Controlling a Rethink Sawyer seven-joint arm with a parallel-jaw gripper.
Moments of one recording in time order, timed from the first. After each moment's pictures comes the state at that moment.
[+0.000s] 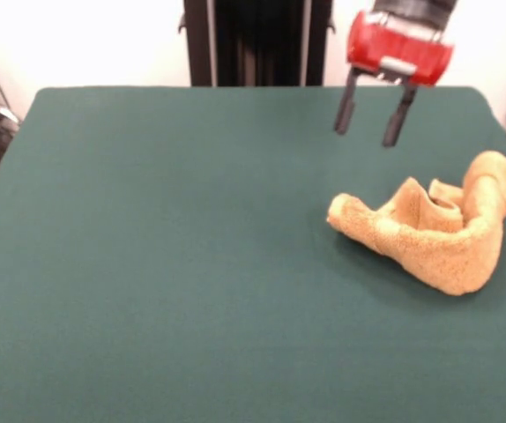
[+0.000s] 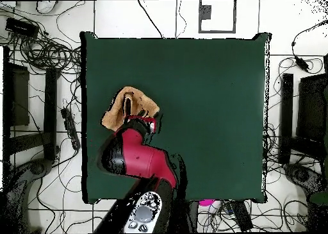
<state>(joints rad) 0.31 -0.55 -0.38 1.80 0.27 -0.05 1.70</state>
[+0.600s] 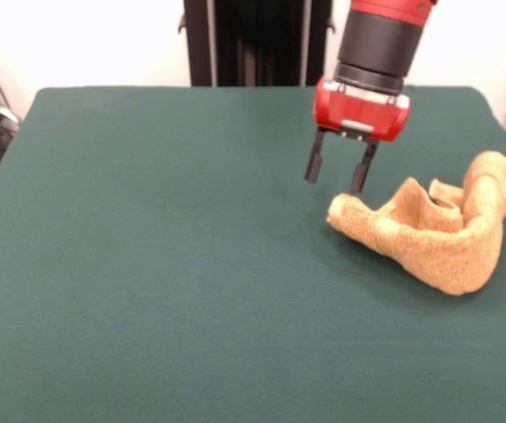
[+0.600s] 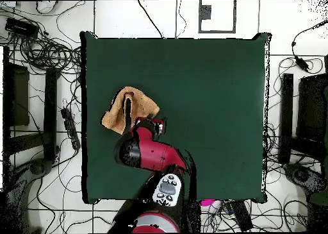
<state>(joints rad) 0.20 -0.46 -0.27 1.81 0.26 -0.11 1.70</state>
